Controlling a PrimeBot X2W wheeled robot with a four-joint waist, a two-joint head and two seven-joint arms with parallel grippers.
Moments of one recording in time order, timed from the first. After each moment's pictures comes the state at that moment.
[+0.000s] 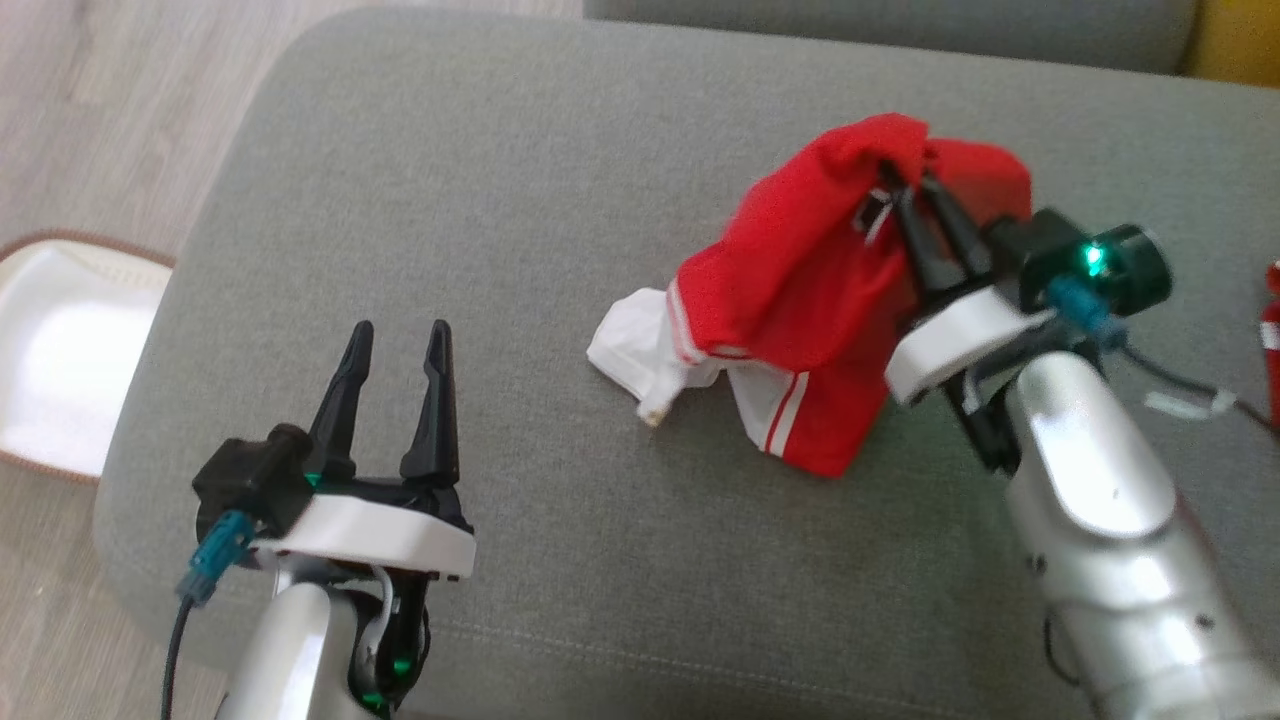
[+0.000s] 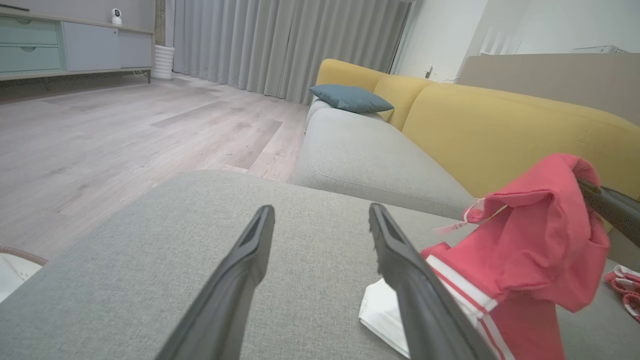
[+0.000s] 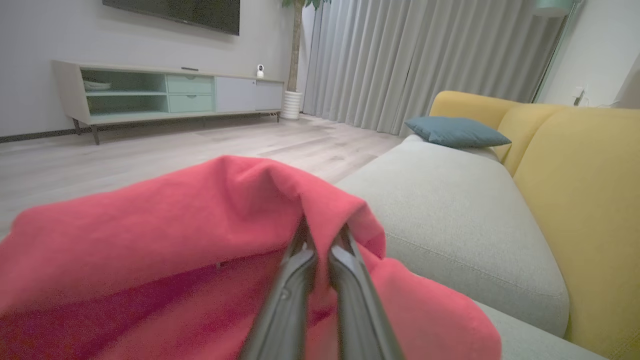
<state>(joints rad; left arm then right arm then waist) -0.13 0.04 -0.21 0.13 -0.30 -0.03 -0.26 -0.56 -0.09 0.24 0.53 -0.02 0.12 -0.20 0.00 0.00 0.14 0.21</state>
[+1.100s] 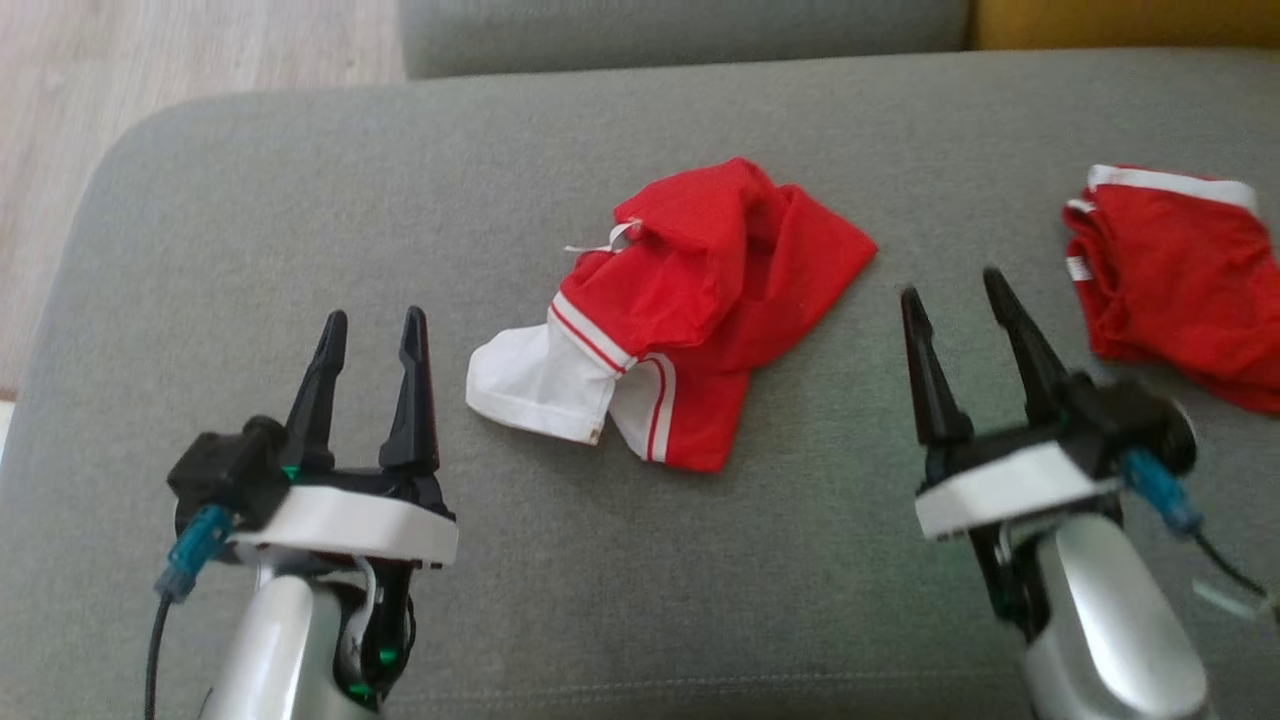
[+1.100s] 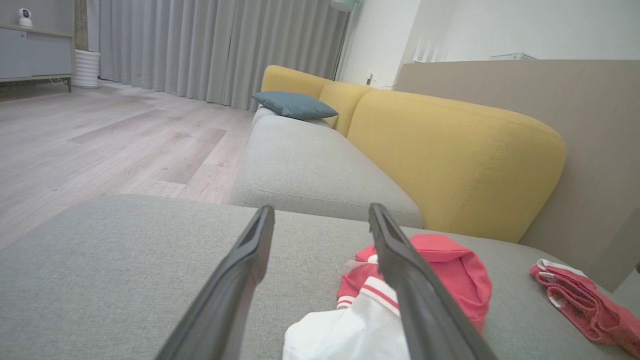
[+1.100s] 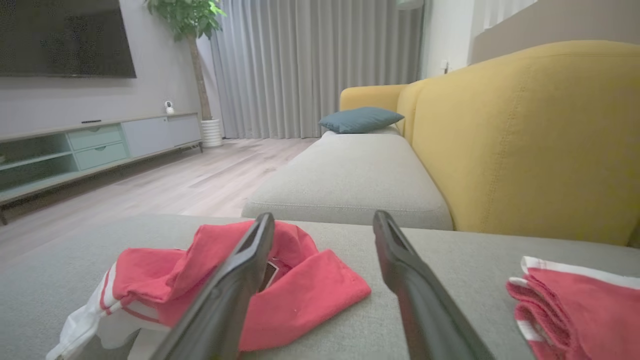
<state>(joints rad) -0.14 0.04 -0.18 0.13 -0.31 -0.02 -0.26 -0.26 -0.06 0.14 0.32 0.09 0.12 -0.25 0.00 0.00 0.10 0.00</state>
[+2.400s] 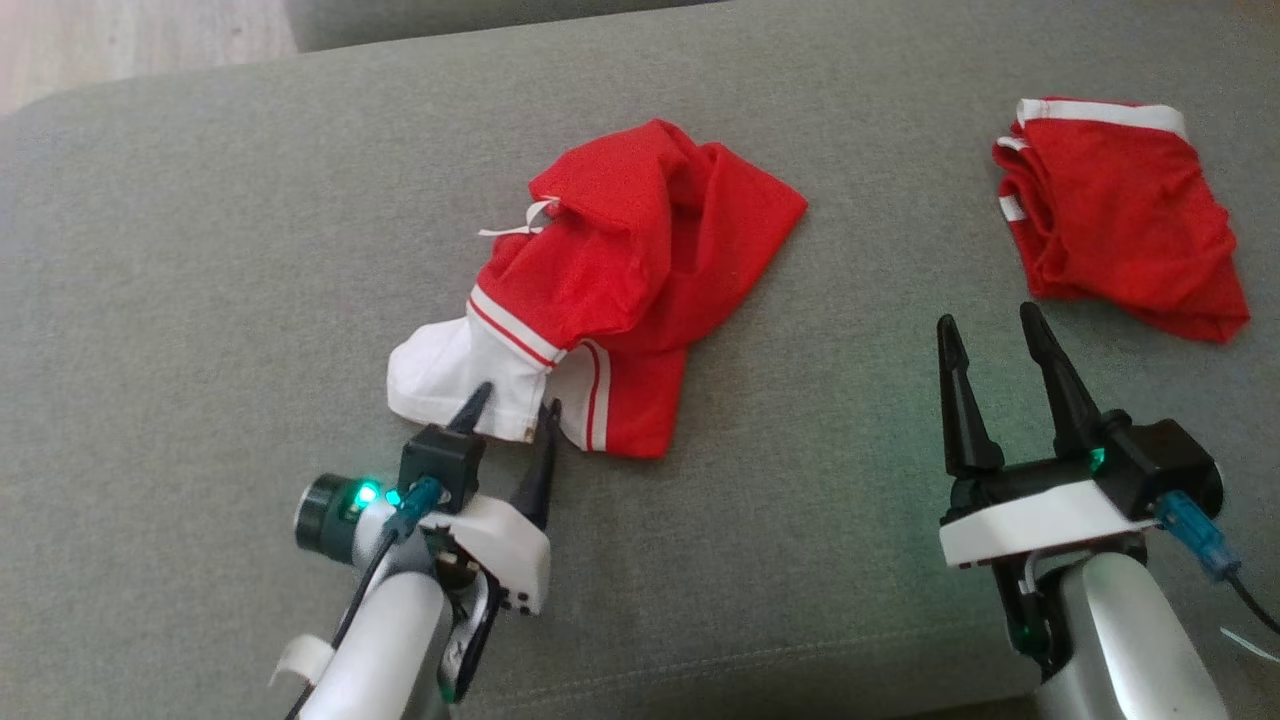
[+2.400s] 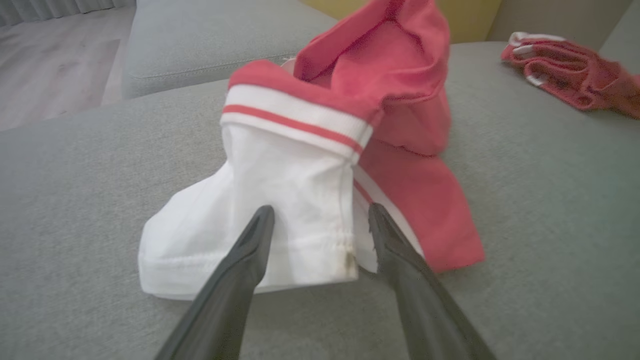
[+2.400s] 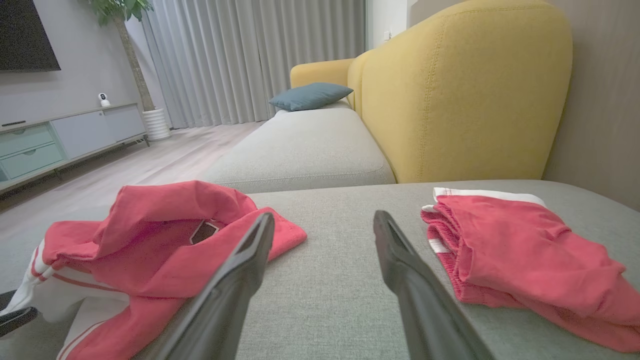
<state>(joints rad) -0.27 0.05 -0.43 0.48 -0.14 0.02 -0.20 -0.15 -0.05 0.09 0.23 0.12 0.12 -0.25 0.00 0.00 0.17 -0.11</state>
